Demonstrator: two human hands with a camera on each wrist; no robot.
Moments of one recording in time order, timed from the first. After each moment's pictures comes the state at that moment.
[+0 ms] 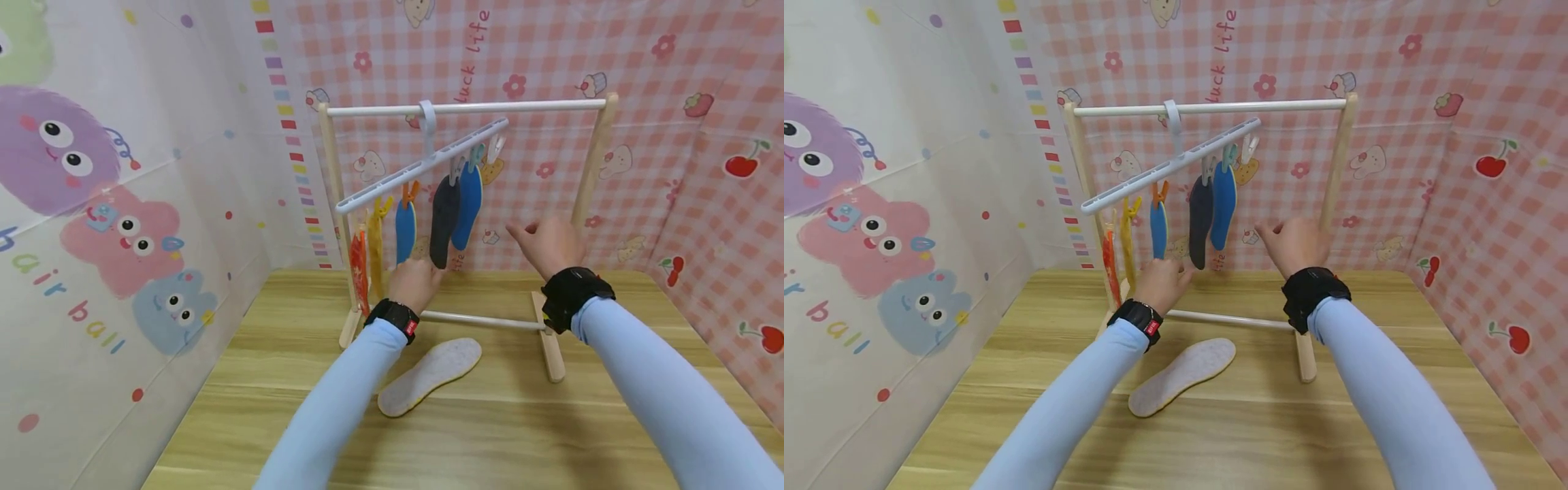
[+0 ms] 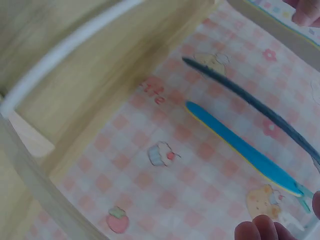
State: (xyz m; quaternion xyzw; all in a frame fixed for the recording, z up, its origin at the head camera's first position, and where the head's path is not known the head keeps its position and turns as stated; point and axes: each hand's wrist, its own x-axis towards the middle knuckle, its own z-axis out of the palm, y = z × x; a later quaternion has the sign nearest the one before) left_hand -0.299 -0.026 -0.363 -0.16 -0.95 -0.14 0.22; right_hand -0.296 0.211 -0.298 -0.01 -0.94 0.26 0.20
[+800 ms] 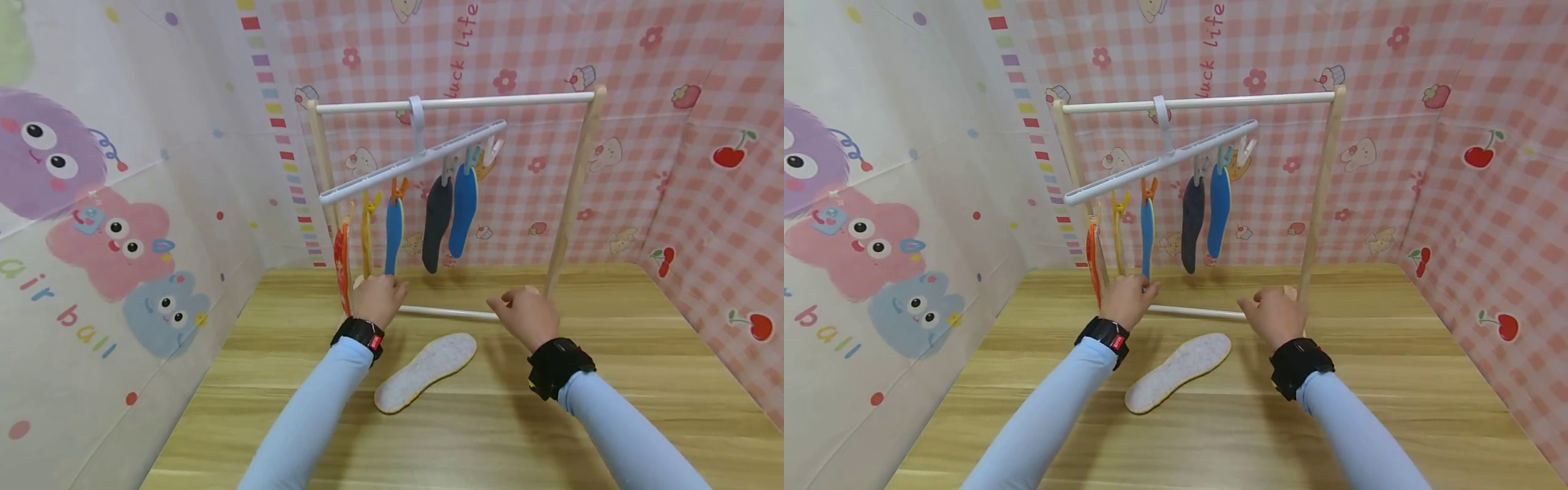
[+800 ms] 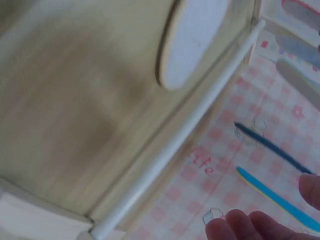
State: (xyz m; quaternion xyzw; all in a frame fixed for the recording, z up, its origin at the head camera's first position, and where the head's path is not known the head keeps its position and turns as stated) left_hand -0.288 -0.078 -0.394 -0.11 -0.96 -0.16 0.21; right_hand -0.244 0.200 -0.398 0.02 -0.97 0.24 0.08
